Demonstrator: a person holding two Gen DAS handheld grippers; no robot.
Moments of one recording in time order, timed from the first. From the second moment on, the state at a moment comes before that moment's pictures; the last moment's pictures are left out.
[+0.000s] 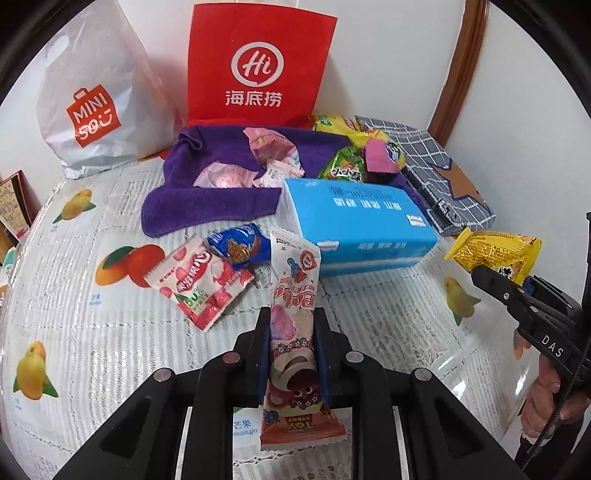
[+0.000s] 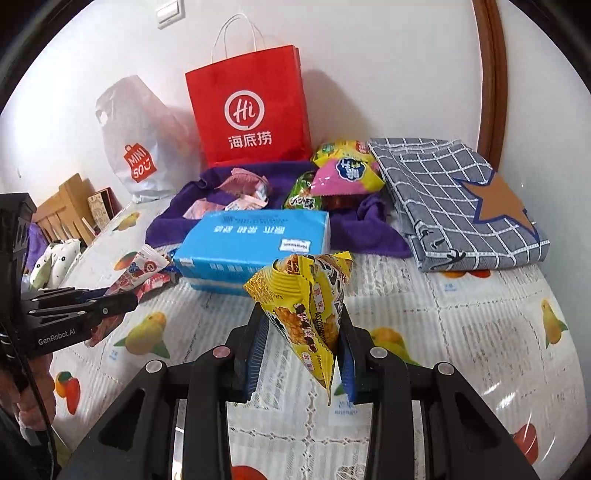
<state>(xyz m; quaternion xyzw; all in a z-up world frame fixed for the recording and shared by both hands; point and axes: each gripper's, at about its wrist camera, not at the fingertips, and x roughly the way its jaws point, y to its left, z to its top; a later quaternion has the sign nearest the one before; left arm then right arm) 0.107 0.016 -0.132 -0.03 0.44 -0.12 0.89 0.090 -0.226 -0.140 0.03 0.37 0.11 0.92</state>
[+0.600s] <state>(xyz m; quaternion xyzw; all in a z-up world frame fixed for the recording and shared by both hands) 0.129 0.020 -0.100 -0.03 0.42 -0.12 0.90 0.122 -0.208 -0.111 0.02 0.37 0.10 0.93</state>
